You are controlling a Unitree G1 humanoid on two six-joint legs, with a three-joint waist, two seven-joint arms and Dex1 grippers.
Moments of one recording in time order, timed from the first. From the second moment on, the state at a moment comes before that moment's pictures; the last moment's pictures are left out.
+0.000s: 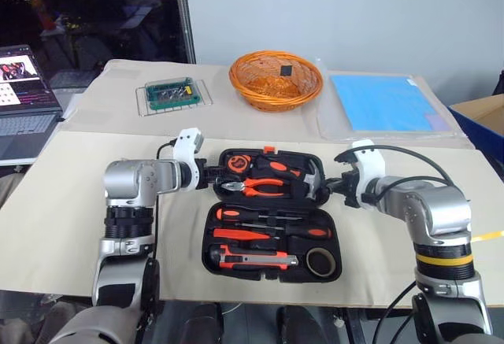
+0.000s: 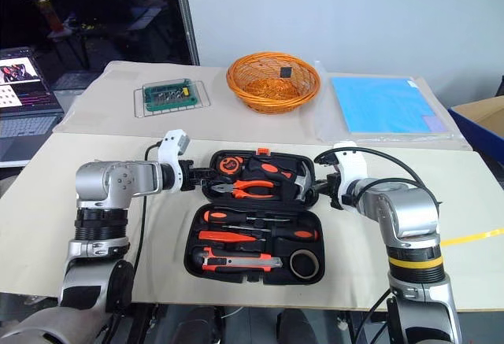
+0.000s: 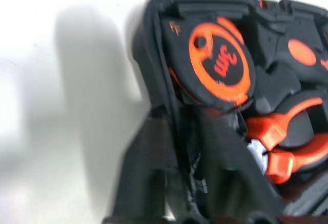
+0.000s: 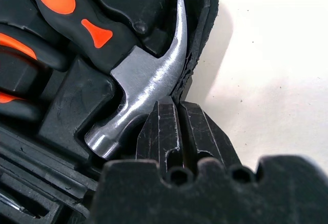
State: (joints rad) left arm -0.78 0.33 0.17 0.14 -0.39 1.33 -0.42; right arm -0.55 -0.51 -0.07 -0.23 0.34 1.32 0.44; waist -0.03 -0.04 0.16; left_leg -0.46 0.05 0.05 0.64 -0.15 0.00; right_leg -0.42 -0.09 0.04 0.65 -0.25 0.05
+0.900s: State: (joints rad) left arm -0.63 0.51 -0.02 0.29 -0.20 0.07 -0.94; right arm -0.14 -0.56 -0.10 -0.29 0.18 0.24 0.59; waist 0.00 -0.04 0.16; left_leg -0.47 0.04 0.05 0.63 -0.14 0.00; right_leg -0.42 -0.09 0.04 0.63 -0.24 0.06
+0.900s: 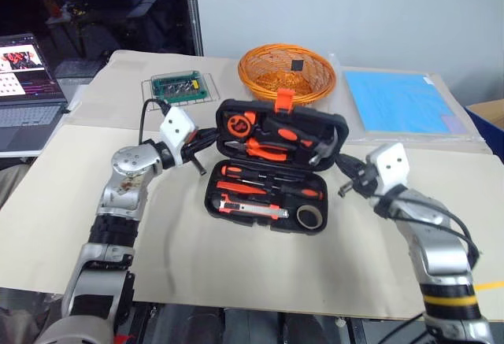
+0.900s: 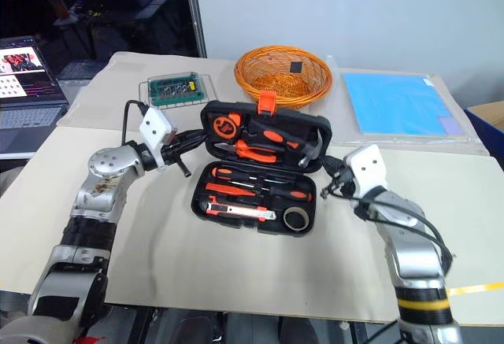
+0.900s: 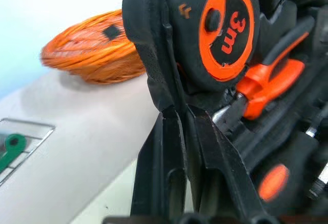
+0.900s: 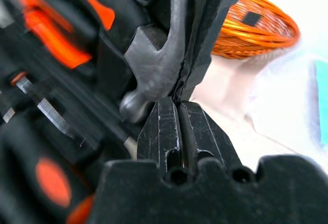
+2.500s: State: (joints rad) left arm -0.58 0.70 -0.12 -0.04 -0.35 0.46 -1.16; right arm -0.44 -0.62 0.24 -0.18 0.09 0.65 0.58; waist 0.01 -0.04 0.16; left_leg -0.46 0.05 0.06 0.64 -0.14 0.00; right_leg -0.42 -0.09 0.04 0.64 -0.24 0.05
